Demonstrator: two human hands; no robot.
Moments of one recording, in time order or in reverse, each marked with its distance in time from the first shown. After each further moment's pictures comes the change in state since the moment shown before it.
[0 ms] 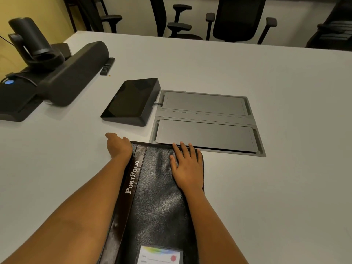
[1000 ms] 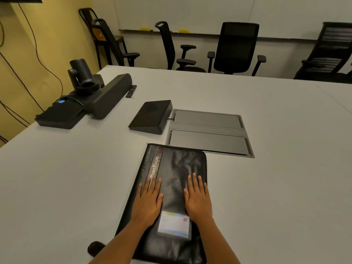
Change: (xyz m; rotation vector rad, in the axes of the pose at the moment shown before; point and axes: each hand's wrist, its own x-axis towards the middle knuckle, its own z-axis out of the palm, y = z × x) left_hand -0.168 -0.136 -0.087 0.750 -0.247 0.864; right_hand -0.144 -0.013 -0.020 -0.055 -0.127 0.002
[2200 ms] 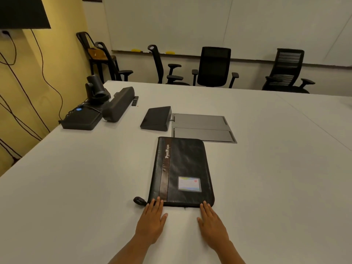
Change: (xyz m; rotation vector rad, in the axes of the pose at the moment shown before) left_hand -0.192 -0.055 -0.029 -0.104 -0.263 0.116; right_hand -0.236 -0.061 -0.011 0.004 -0.163 0.138
